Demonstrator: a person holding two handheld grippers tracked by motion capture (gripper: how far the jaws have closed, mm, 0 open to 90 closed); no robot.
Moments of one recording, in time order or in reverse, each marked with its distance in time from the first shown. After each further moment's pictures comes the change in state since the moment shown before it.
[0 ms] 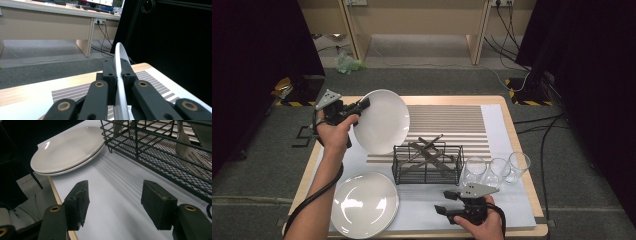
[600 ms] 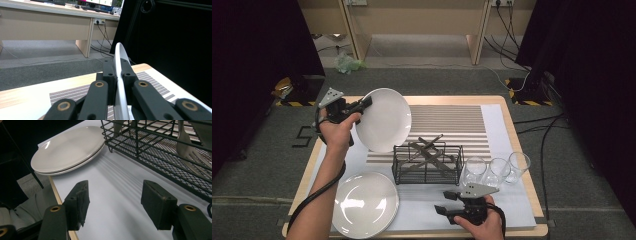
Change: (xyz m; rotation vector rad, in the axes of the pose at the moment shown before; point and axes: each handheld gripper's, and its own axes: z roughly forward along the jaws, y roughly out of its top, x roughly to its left) left arm -0.002 0.002 0.007 -0.001 -0.004 0.003; right arm 0.000 0.000 0.000 -0.002 0.002 -0.003
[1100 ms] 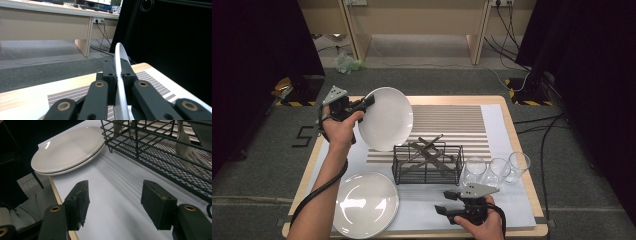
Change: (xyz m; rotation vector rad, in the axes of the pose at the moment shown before) left arm -0.001 0.002 0.009 0.010 -0.004 0.013; right arm 0.000 0.000 -0.001 0.001 0.002 0.003
